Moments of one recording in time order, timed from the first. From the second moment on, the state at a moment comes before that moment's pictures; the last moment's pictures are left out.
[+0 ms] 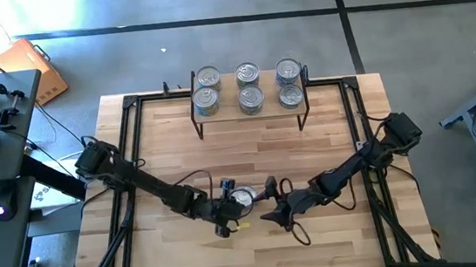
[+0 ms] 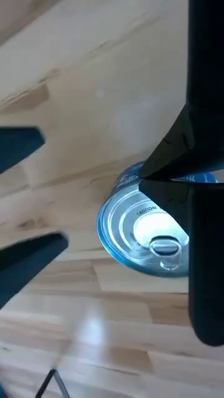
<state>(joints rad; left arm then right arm) -0.45 1.80 1.01 -0.04 -0.42 0.05 0.46 1.76 0.76 0.53 0.35 -0.50</state>
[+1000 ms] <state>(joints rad) -0.44 1.78 0.68 0.69 -0.38 0.01 0.44 1.81 0.78 0.42 0.41 -0.39</state>
